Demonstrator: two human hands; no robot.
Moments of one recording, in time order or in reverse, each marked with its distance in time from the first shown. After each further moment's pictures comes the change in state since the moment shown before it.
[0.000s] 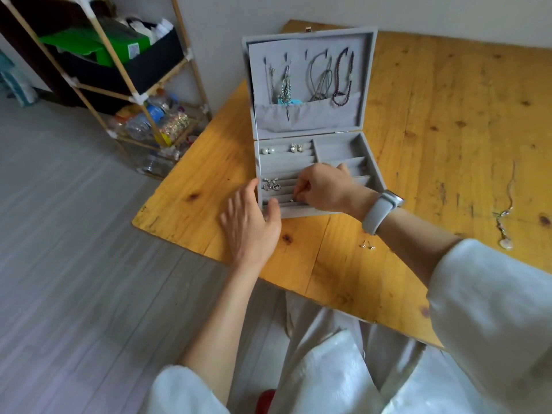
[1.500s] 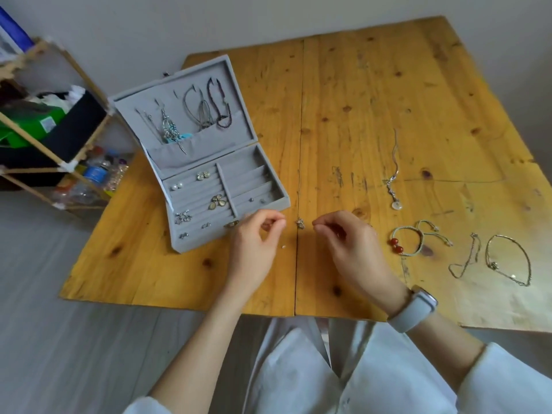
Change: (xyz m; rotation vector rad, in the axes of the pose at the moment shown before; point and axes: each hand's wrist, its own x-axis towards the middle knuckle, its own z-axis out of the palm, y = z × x) left_hand -0.050 0.105 0.031 -0.290 -0.341 0.410; right_hand -0.170 0.095 0.020 0.622 0.652 0.201
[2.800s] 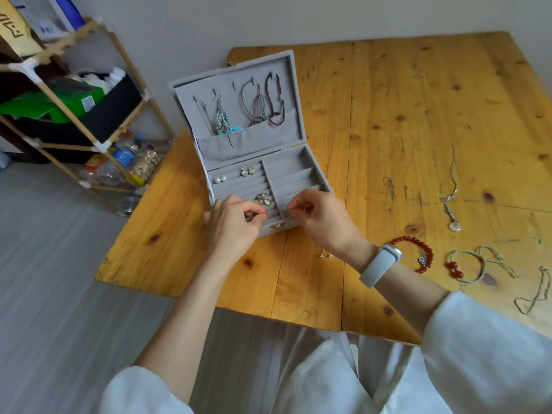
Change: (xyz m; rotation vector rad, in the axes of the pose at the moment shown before) left_hand 0.039 -0.066 -0.069 0.374 -0.007 -0.254; right_hand 0.070 -0.047 0.083 -0.077 -0.256 0.001
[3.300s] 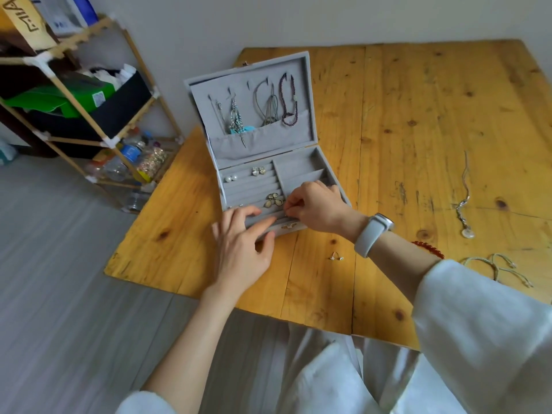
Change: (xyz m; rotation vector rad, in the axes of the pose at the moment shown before) left_hand -0.031 -0.031 0.016 0.069 0.203 0.315; right_hand 0.038 -0.014 0.007 -0.374 -0.284 -0.037
